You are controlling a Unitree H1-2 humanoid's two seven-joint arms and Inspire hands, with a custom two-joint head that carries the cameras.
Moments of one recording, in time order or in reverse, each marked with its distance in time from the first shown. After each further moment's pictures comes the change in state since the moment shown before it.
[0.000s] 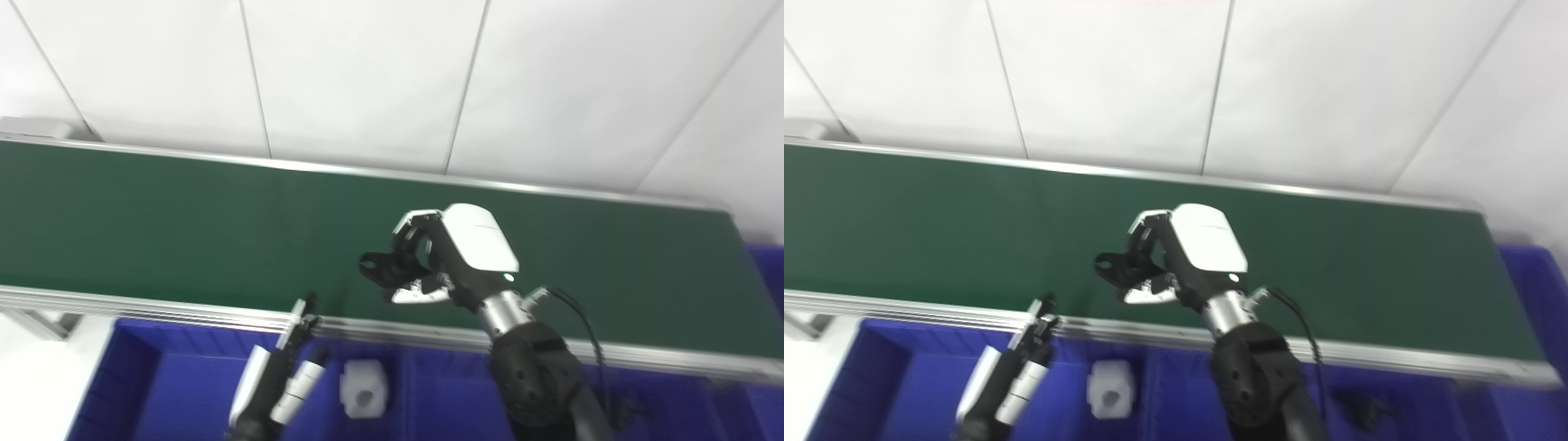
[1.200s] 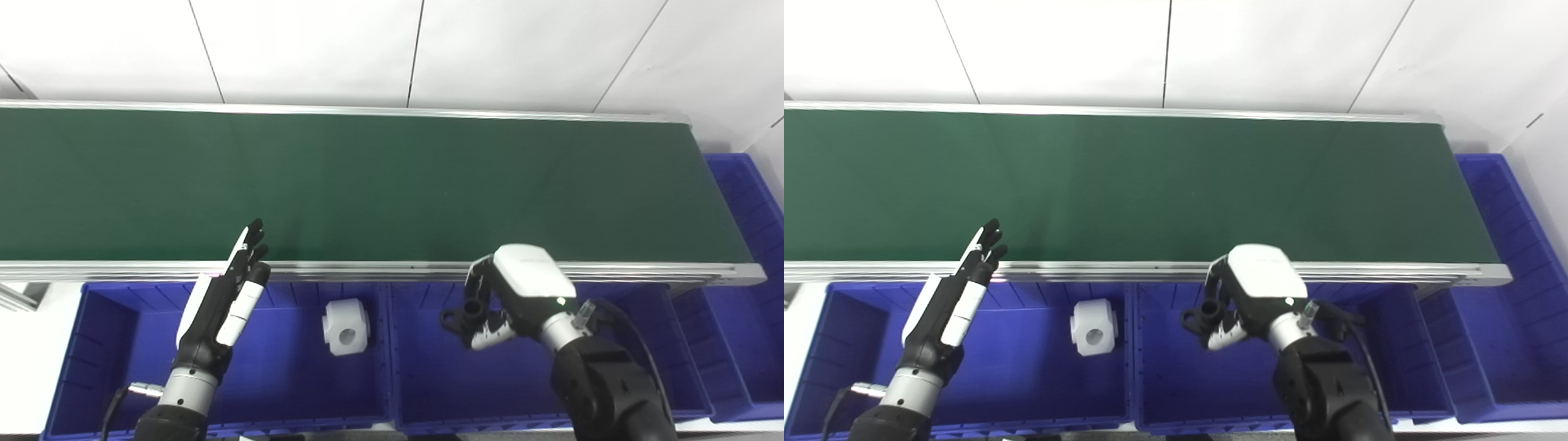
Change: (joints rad) left arm -0.077 0.059 0.069 -0.072 -0.086 0.138 -0.080; right arm 0.315 -0.147 -0.131 -0.092 -0.244 -0.008 0.353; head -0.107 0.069
